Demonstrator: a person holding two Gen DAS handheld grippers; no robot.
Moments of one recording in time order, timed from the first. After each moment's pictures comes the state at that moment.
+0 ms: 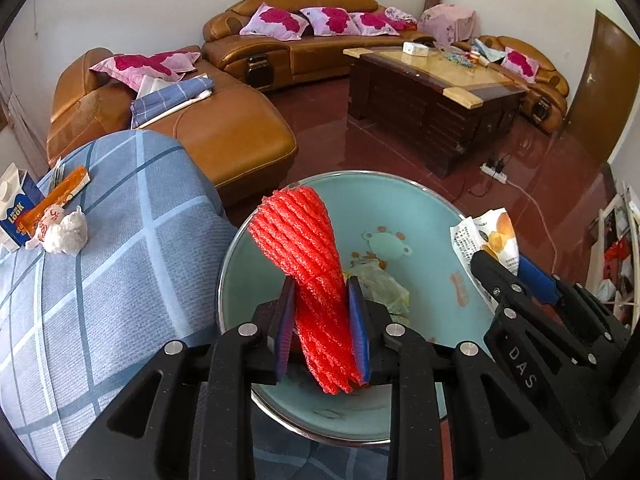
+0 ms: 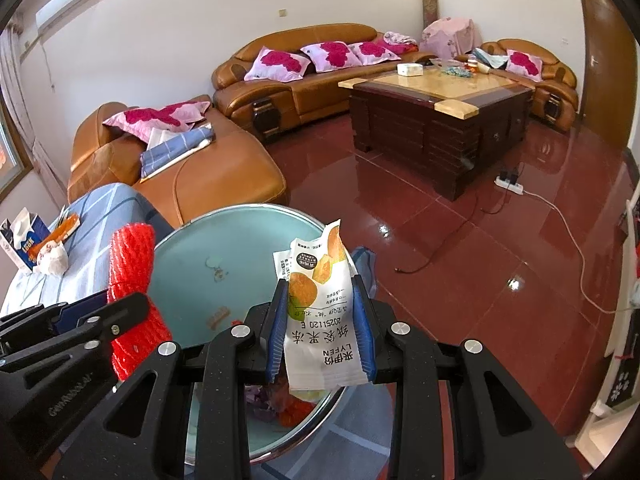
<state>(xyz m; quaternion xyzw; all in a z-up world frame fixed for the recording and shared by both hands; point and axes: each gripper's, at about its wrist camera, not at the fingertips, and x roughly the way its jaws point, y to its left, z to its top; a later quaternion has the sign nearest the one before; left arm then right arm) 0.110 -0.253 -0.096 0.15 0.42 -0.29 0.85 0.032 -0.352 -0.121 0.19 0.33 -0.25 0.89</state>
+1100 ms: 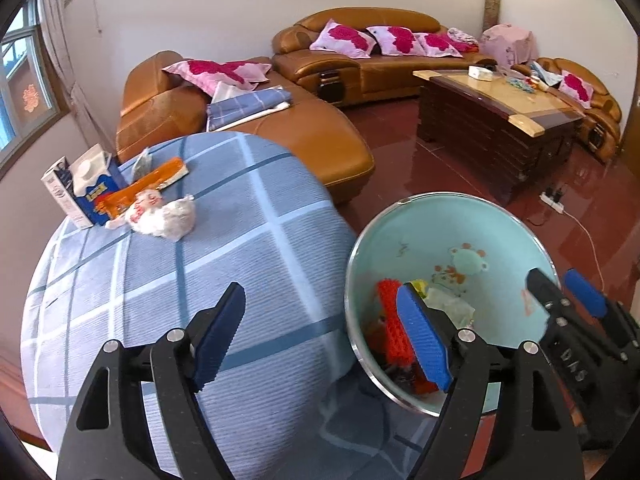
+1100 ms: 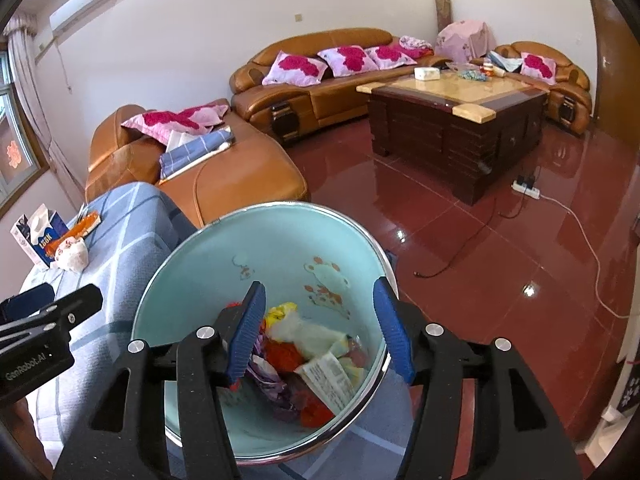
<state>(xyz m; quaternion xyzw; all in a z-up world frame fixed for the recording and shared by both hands) 0.114 -0.188 -0.069 0.14 0.38 -0.18 0.89 0.023 -0.346 -0.117 0.19 0.31 -0.22 0.90</state>
